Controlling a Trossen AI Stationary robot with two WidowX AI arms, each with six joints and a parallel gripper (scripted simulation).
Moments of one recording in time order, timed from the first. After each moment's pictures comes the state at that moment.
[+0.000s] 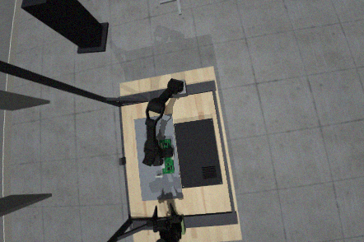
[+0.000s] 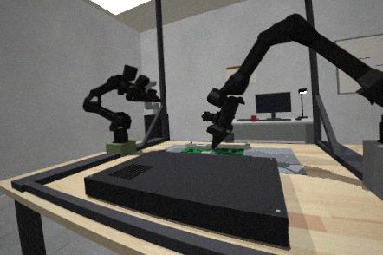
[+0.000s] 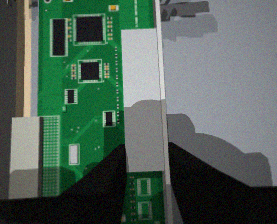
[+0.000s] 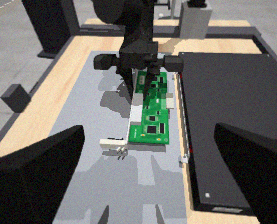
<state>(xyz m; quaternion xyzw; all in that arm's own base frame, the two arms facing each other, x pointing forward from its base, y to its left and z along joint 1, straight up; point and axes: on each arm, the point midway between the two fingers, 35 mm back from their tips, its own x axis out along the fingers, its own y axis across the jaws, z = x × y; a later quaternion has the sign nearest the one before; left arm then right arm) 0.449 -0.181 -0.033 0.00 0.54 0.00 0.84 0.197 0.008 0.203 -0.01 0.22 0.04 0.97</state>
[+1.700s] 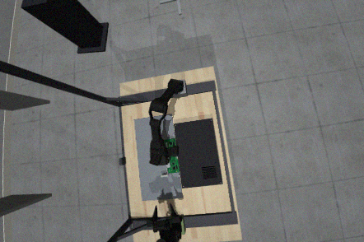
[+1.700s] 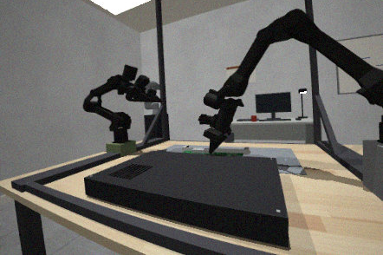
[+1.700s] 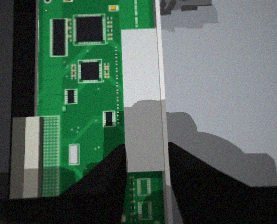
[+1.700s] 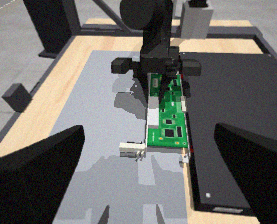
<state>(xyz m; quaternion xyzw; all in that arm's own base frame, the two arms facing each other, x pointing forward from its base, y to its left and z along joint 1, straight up) 0.449 -0.147 -0.041 0.00 0.54 0.01 0.84 0.197 0.008 0.202 -0.01 0.22 0.04 0.97</state>
